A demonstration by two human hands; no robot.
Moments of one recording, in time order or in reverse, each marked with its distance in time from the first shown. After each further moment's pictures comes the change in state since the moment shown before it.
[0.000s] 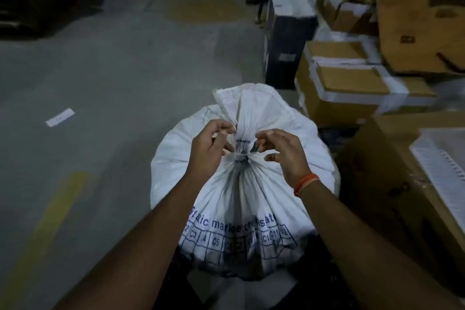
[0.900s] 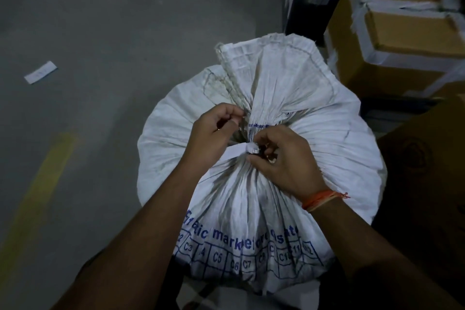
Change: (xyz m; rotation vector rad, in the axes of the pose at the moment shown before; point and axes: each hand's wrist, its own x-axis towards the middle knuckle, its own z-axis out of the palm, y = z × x) left_hand 0.053 -0.081 0.004 -0.010 -0.079 -0.189; right_hand 0.050 0.082 0.016 -0.810 -0.131 -0.408
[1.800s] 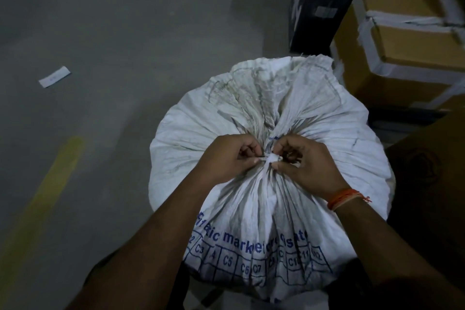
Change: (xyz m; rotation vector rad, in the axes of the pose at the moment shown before) left_hand -0.010 -0.017 -0.006 0.467 -0.309 0.128; right_hand 0.001 0.019 -0.017 0.187 -0.133 0.078
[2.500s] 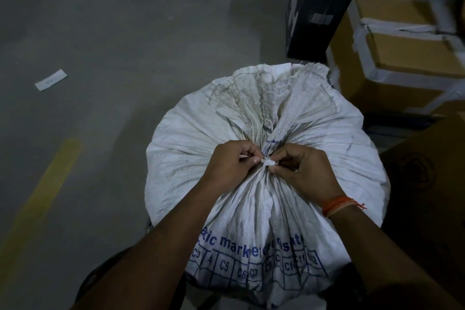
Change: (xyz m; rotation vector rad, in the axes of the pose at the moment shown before) left_hand 0.008 0.001 0.023 -0.045 0.136 -0.096; right_hand -0.003 0.013 0.007 0.040 0.074 0.066
